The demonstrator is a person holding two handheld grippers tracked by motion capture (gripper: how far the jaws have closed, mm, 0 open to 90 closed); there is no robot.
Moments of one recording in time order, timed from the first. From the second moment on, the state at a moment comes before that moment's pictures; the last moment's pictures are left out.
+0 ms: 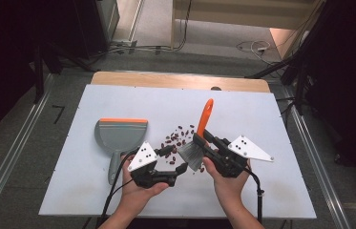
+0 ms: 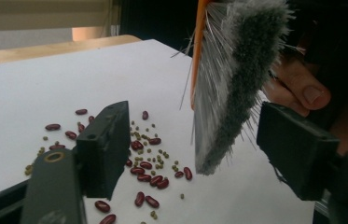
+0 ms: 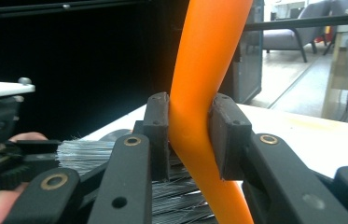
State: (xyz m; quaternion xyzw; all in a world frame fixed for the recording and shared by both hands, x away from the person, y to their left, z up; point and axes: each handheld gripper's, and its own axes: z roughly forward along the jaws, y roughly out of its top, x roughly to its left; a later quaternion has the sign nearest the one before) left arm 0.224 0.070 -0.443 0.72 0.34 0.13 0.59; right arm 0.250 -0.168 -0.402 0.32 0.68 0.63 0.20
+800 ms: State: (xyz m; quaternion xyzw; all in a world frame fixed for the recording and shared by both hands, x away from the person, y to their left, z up) left arm 0.229 0.064 -0.448 0.75 0.33 0.08 0.56; right arm 0.242 -0.150 -0.404 0.30 0.69 0.63 0.17
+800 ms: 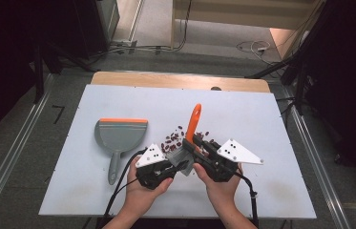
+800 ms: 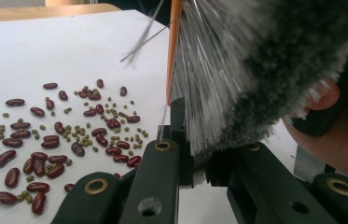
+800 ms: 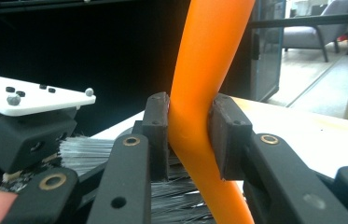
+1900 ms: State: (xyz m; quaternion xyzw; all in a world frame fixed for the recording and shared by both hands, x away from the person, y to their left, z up) left arm 0.235 0.098 -0.434 0.78 0.18 -0.01 0.59; right arm 0.291 -0.174 -0.408 0.11 0.77 0.61 -0.14
